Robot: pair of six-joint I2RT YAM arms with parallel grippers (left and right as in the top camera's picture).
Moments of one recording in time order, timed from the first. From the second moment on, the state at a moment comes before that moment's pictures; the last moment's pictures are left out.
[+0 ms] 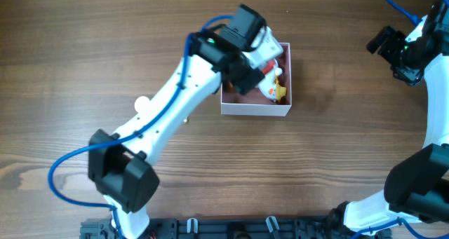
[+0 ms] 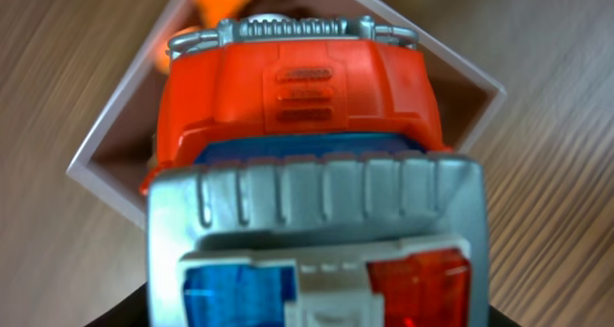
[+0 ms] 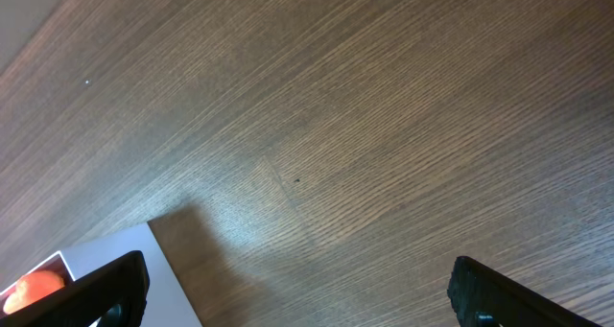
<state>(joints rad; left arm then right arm) -0.65 1.92 1.82 -1.03 0.08 0.37 -0.35 1.74 1.56 -0.93 -0.14 0.34</state>
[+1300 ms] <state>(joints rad) -0.31 1.84 1.69 -1.42 -0.01 -0.11 -0.35 1.74 1.56 -0.93 -0.14 0.34</state>
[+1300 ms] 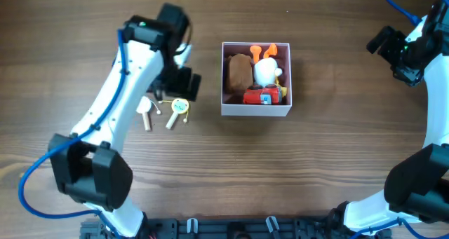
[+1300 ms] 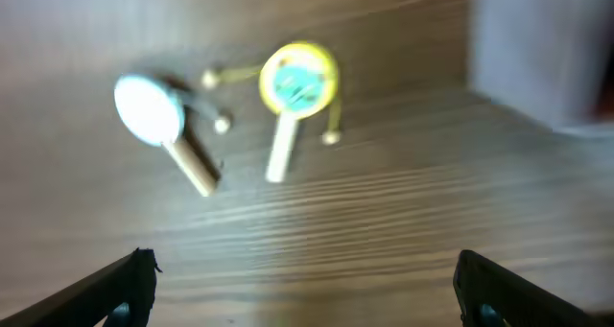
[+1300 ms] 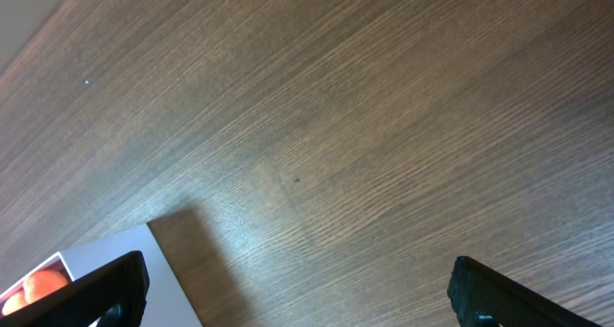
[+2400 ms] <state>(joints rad) -0.22 1.83 1.05 -0.75 0.05 -0.02 -0.35 1.74 1.56 -0.93 -0.14 0.34</state>
